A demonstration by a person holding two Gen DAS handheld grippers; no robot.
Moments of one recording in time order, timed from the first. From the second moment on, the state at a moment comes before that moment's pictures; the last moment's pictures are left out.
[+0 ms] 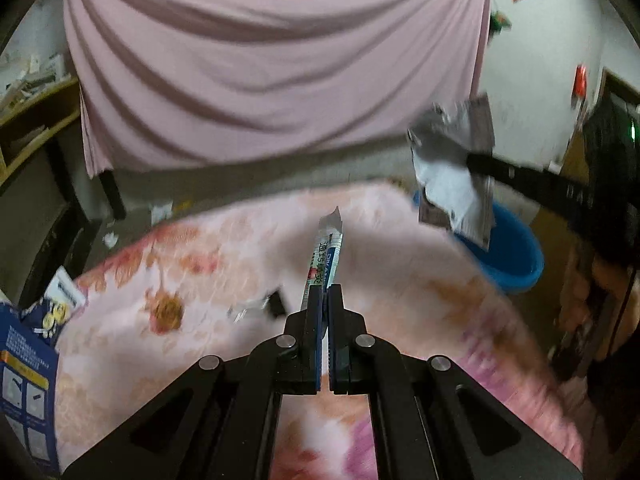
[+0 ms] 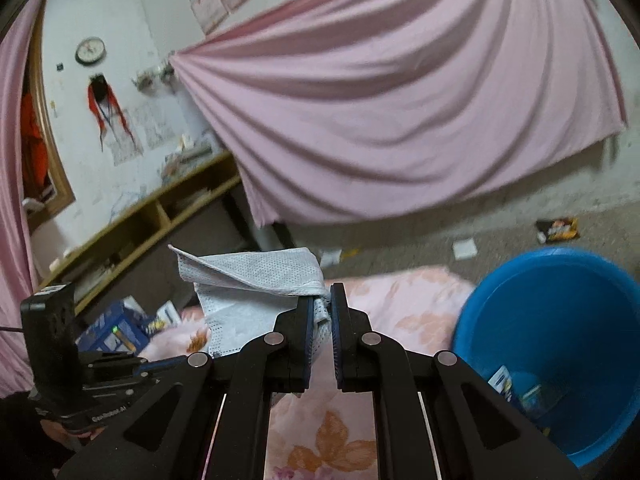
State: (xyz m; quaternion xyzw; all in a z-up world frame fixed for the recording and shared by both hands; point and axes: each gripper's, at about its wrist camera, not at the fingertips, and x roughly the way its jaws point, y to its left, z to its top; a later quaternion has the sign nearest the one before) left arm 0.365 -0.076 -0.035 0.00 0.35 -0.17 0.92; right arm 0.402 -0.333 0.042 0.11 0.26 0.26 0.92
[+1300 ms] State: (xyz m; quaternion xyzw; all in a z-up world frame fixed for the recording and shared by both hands) left arm 0.402 -0.282 0.027 0.02 0.26 -0.28 0.93; right arm 0.354 -0.478 0.070 0.05 0.16 0.03 0.99
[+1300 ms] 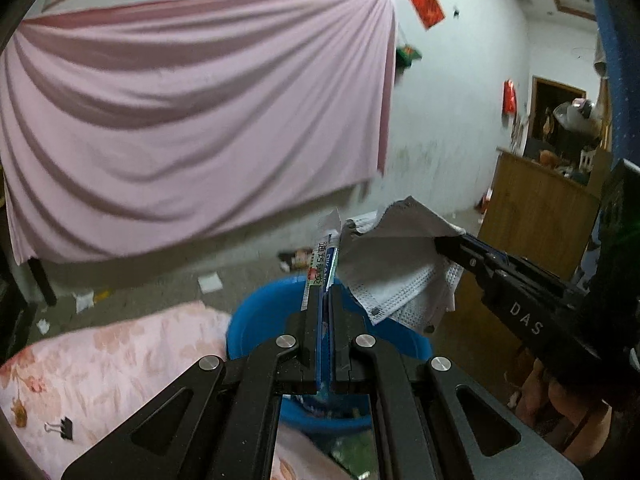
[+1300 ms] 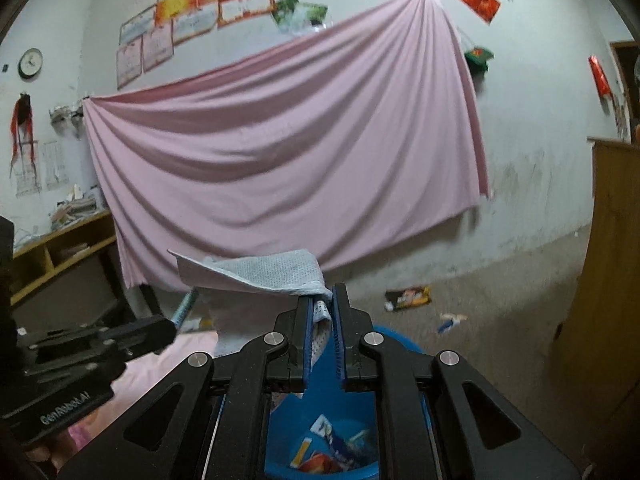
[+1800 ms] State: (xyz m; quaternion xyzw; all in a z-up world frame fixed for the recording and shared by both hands) left arm 0.409 -0.293 -0.007 0.01 0.35 -0.27 0.89; right arm 0.376 -0.484 0.039 0.07 0.26 0.04 0.96
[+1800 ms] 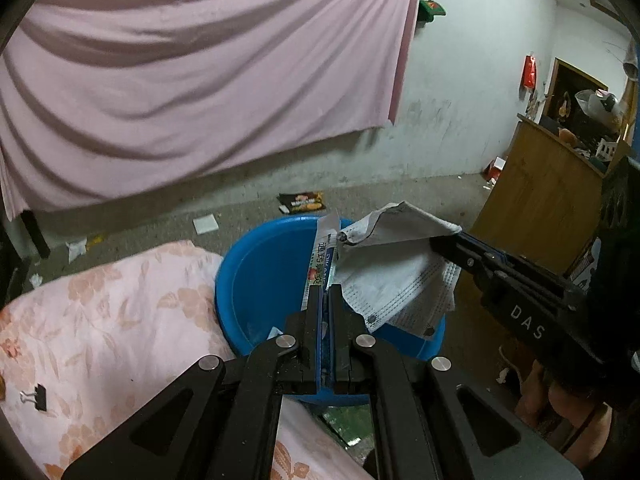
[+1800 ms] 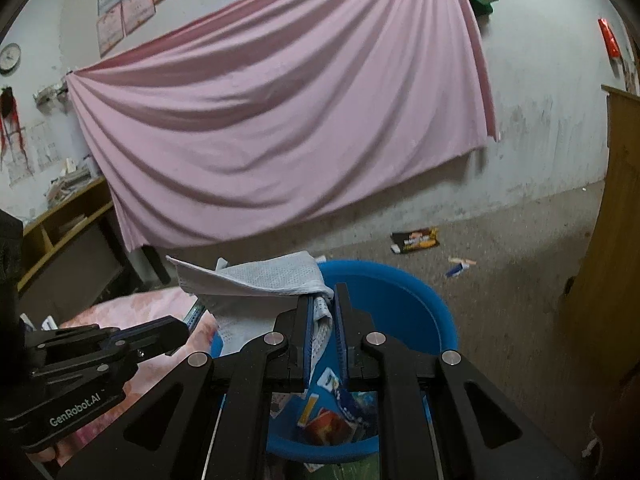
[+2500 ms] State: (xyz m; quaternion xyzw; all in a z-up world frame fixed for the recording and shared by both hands) left arm 0.414 -0.275 -0.008 -0.03 0.40 -0.25 0.88; right arm 0.391 -0.483 0.025 0.07 0.32 0.03 0.94
